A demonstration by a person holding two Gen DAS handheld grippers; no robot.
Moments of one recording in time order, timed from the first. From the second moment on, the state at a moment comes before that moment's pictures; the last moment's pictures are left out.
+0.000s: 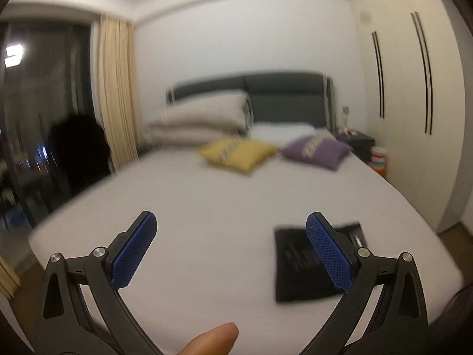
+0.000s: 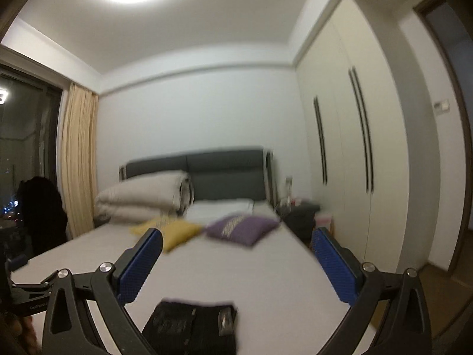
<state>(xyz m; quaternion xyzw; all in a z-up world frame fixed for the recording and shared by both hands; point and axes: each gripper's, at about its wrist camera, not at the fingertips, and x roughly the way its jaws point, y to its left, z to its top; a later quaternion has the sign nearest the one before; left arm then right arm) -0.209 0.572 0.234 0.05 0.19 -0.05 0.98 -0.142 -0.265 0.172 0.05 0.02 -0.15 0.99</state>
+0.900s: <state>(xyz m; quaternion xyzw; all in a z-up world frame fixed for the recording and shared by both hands) -0.123 0.524 0.102 0.05 0.39 -0.06 0.92 -0.063 -0.245 0.046 0.09 0.32 -0.13 0.93</state>
